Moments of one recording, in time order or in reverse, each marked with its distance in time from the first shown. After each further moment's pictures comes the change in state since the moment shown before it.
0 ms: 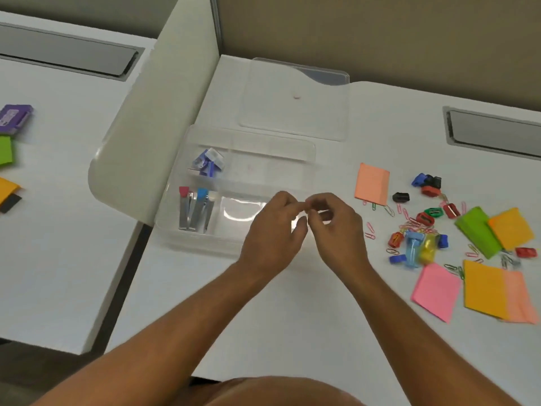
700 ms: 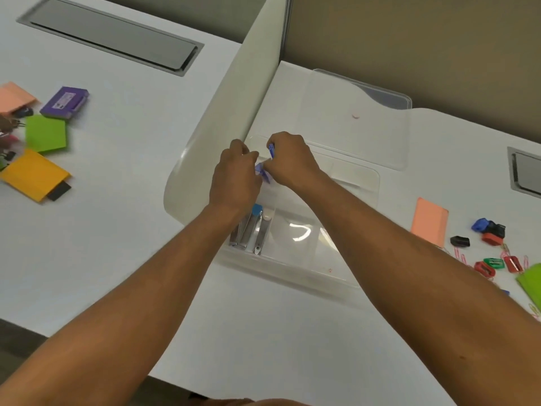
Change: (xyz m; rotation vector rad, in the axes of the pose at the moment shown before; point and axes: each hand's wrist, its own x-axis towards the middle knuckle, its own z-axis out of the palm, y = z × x) left_hand 0.089 -0.155 -0.117 0.298 0.135 -0.342; right_hand 0.164 -0.129 0.176 -0.484 -0.357 -0.189
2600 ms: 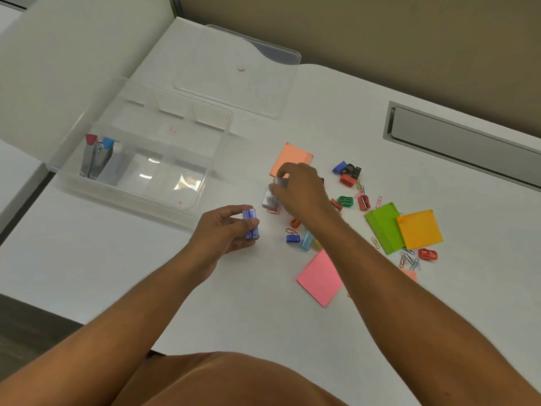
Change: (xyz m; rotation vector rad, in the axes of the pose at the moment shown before) left_hand -0.227 0.260 0.127 -1.066 -0.396 -0.680; right_hand -0.200 0.322 -0.105 0.009 0.076 -0.015
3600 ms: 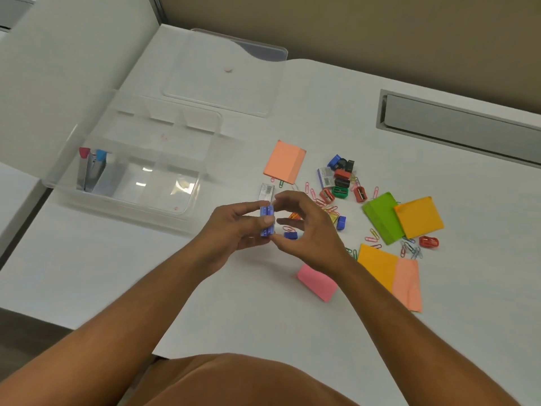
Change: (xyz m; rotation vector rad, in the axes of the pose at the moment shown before) left_hand -0.006 0.019 0.023 0.090 -0.212 0.065; right_hand -0.098 0.027 -0.007 0.678 -0.082 -0.191
